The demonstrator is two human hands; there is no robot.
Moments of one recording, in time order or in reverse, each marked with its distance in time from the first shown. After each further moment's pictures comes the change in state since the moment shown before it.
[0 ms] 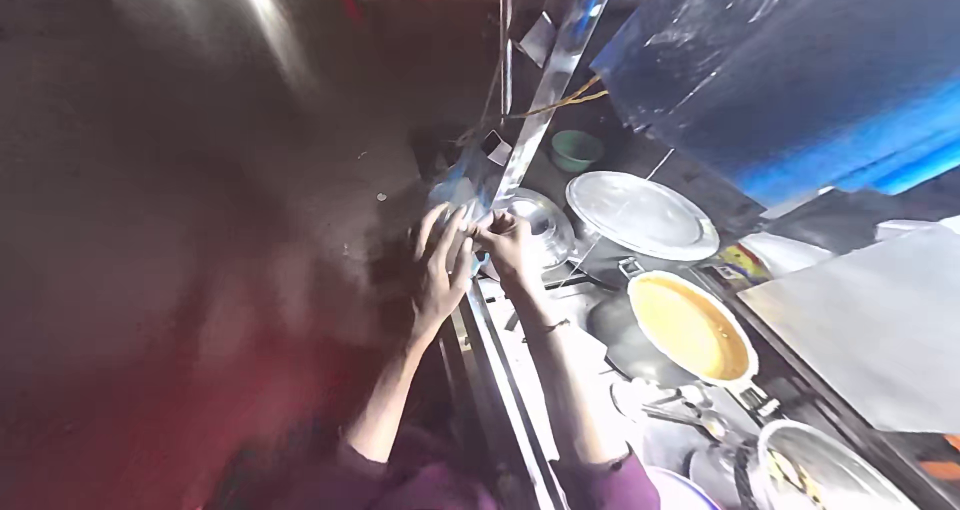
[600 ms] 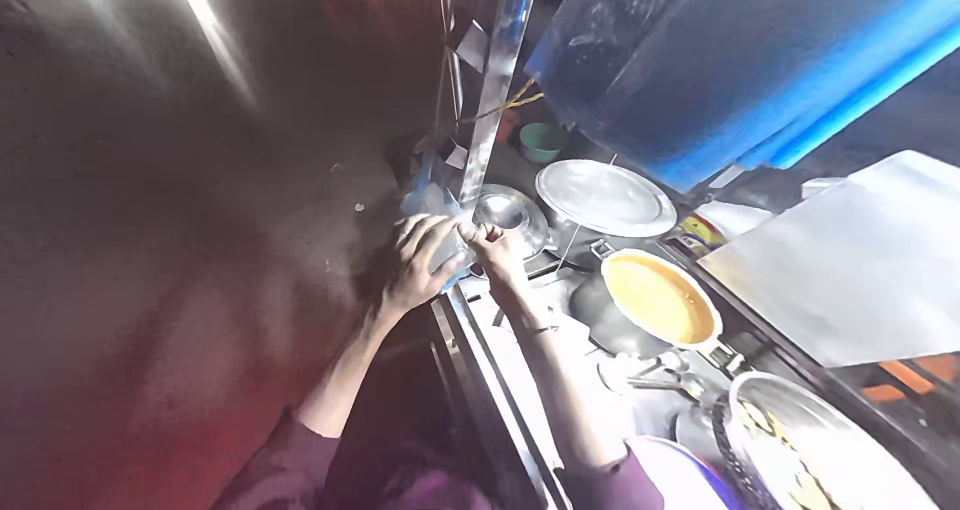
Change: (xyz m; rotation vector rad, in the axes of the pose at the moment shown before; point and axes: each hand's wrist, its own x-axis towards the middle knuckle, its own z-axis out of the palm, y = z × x) left_hand 0.029 -0.025 0.005 0.042 -0.271 0.408; right_hand -0.009 0.018 -0.027 0.169 0.132 0.102
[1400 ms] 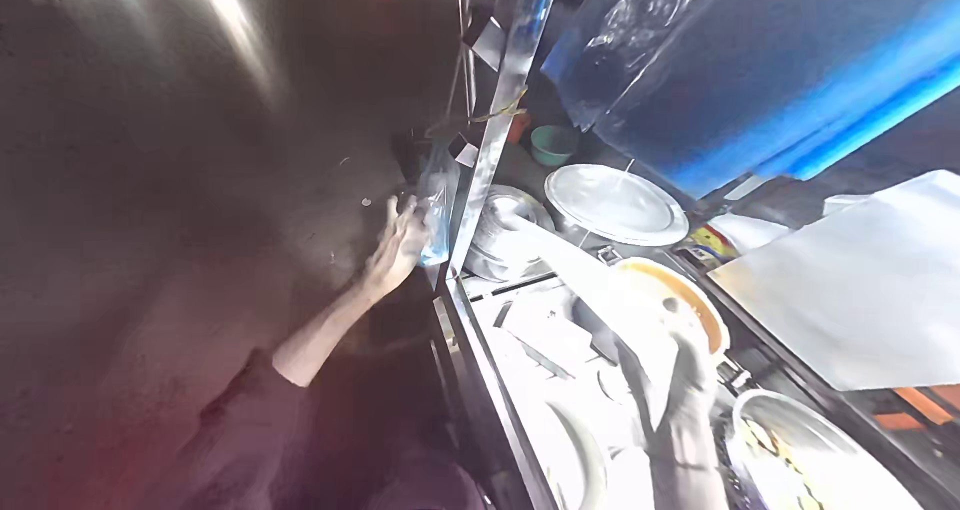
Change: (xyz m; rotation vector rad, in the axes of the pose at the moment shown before) left_hand 0.016 -0.030 -0.016 0.345 -0.486 -0.078; right_hand -0.122 -0.031 -0.155 0.287 0.183 -0.292
